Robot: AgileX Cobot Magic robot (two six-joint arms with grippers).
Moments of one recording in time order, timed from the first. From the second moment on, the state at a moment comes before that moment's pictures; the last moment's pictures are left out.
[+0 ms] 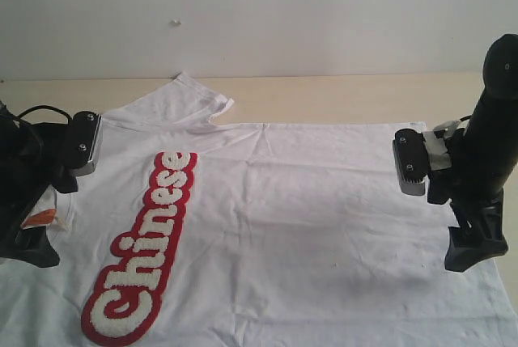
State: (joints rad) left arm -0.20 1.76 -1.02 -0.16 0.83 1.40; right arm -0.02 1.89 -1.07 0.11 0.87 -1.35
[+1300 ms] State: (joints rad) left arm -0.16 1.89 -1.11 0.04 0.77 1.46; right arm -0.02 1.88 -1.07 0.08 0.86 -1.25
